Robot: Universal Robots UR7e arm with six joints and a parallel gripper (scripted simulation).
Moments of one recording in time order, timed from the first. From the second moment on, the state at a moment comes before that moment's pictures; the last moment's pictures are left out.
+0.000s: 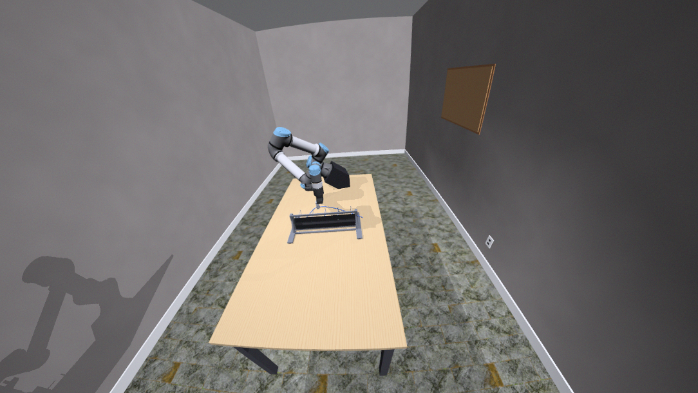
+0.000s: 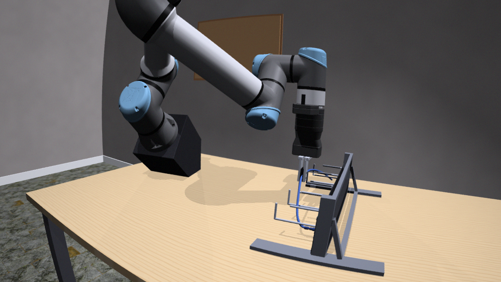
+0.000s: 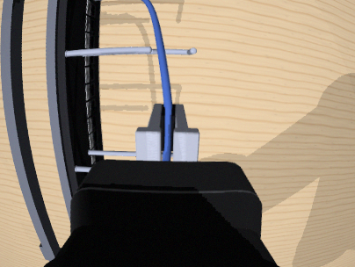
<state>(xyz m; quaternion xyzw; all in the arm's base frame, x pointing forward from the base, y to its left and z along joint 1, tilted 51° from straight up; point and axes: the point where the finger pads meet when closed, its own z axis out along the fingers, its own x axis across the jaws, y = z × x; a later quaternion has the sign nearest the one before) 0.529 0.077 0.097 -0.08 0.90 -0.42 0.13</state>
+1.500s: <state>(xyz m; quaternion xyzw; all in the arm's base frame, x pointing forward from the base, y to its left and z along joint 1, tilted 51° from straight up) 0.541 0.048 0.071 -0.09 0.90 -0.42 0.13</state>
